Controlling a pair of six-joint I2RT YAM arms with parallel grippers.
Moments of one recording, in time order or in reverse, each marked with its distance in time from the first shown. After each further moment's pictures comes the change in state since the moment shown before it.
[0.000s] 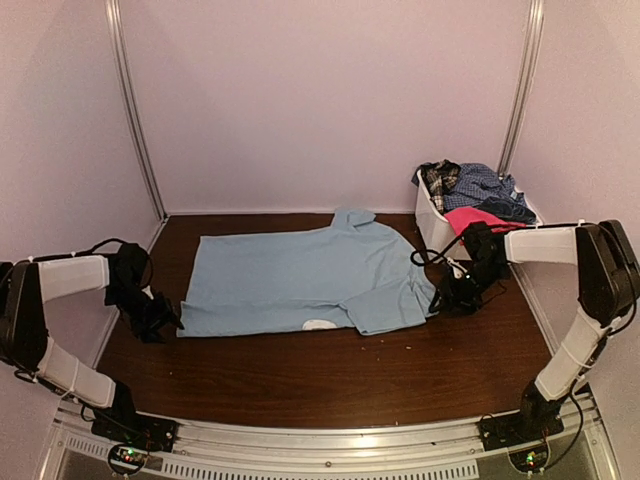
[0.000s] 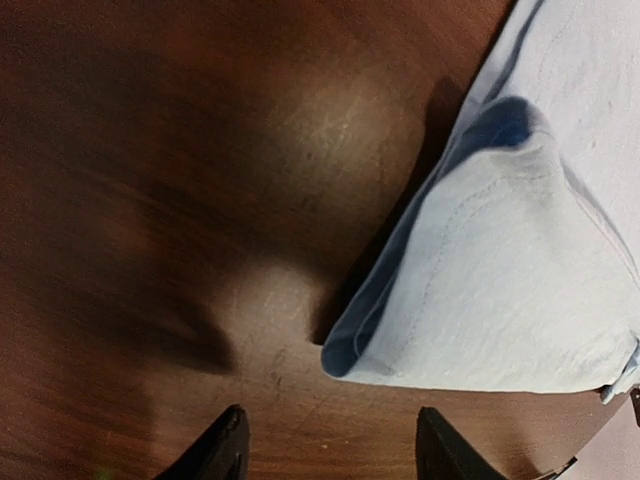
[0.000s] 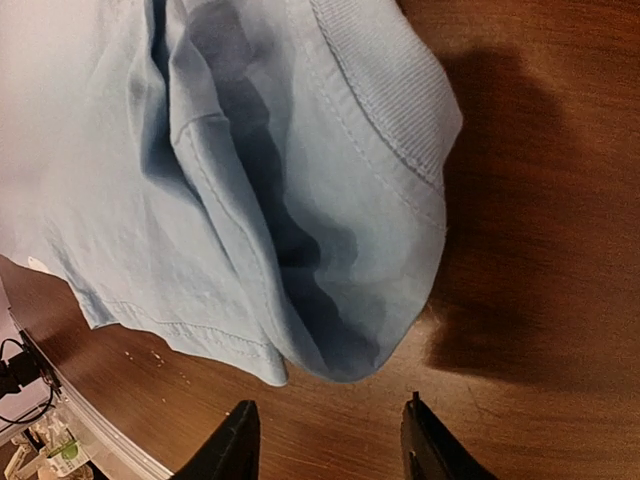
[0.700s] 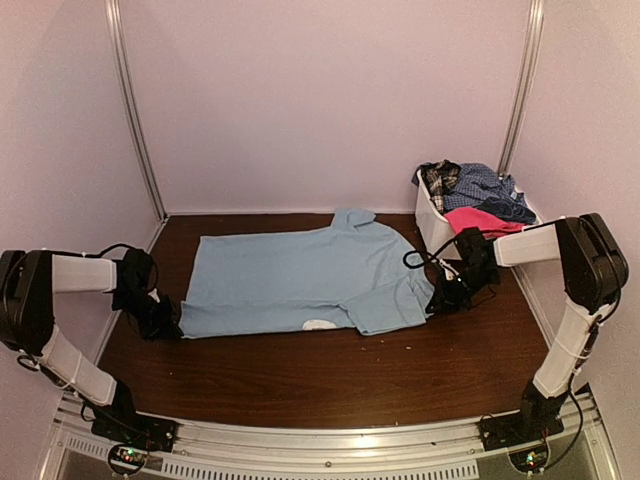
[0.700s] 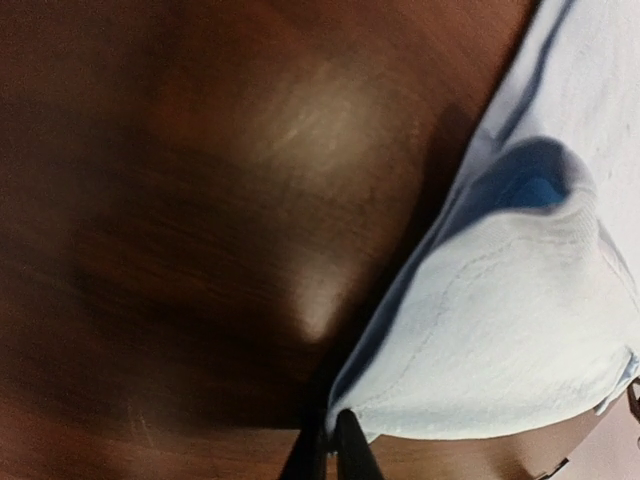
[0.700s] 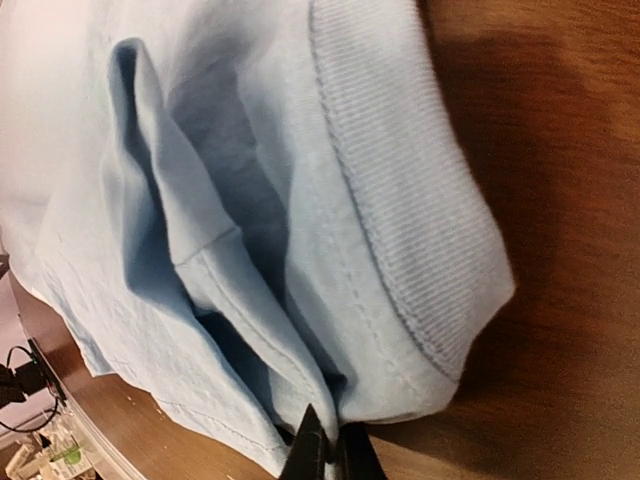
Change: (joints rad) left arm 0.000 0.091 -0.042 0.156 0.047 -0.005; right arm -0.005 0.128 -0.007 0.190 -0.052 0.001
